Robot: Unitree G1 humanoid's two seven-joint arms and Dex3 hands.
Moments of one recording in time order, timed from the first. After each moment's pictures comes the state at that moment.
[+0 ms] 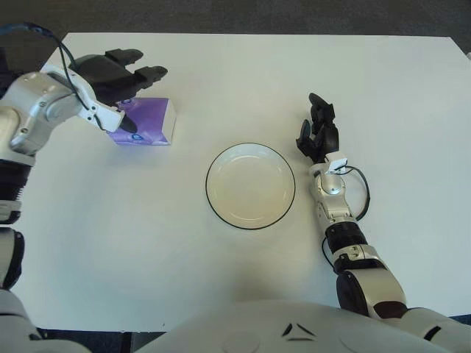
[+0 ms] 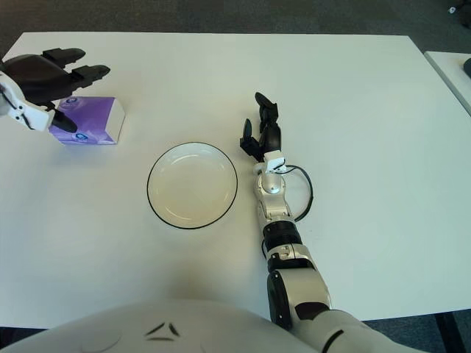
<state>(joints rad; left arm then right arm) -0.68 1.01 -0.24 0.29 0.81 -0.49 -0.48 -0.38 0.04 -0.04 0.62 -0.06 -0.58 -0.19</state>
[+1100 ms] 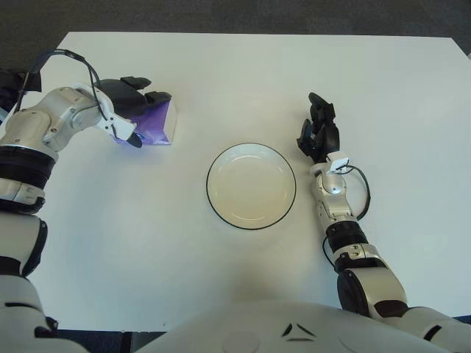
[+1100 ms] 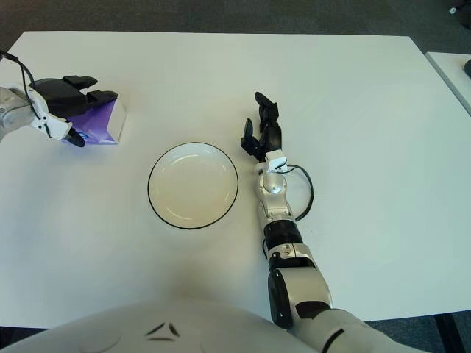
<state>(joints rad) -0.78 0.93 -0.38 0.54 0.87 -0.55 -0.47 -0.39 0.03 -0.05 0.63 -0.04 -0.59 -0.17</state>
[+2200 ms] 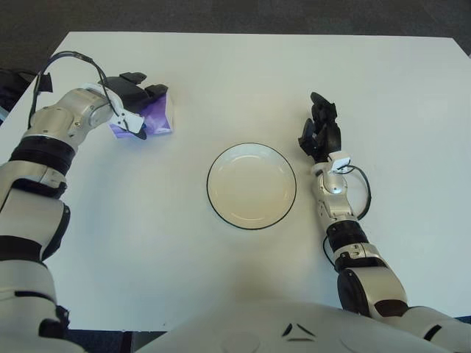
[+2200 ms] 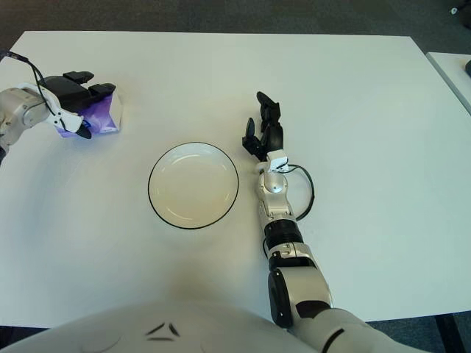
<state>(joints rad) -0.91 0.84 -0.50 0.80 0.97 -0.46 -0.26 -0.39 0.03 -0.06 0.64 -0.03 -0.59 -0.17</state>
